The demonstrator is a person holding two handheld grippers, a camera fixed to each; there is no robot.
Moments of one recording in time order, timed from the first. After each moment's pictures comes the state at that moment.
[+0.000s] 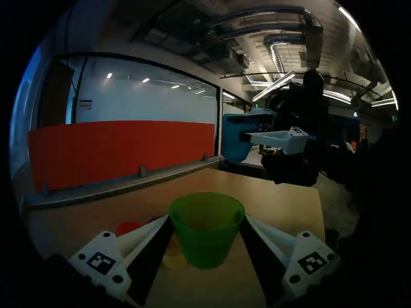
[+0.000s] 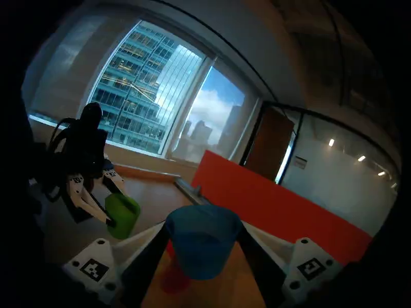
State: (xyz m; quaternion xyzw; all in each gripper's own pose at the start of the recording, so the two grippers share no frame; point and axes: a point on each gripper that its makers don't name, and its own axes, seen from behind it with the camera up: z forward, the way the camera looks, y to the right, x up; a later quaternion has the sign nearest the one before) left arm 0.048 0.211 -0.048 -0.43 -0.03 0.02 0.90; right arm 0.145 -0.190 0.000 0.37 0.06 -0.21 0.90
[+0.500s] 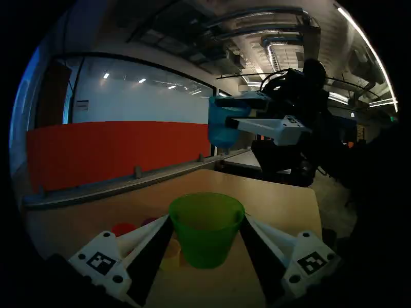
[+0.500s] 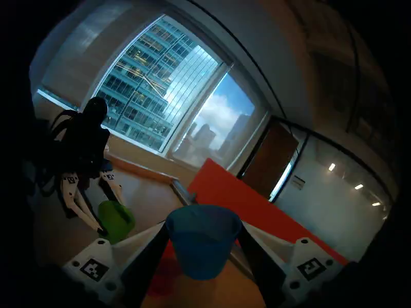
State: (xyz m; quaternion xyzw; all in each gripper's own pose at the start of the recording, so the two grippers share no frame) left arm 0.048 0.223 -0.053 -0.44 -0.03 0.02 0.90; right arm 0.179 -0.205 0.007 0.37 0.10 -0.28 0.88
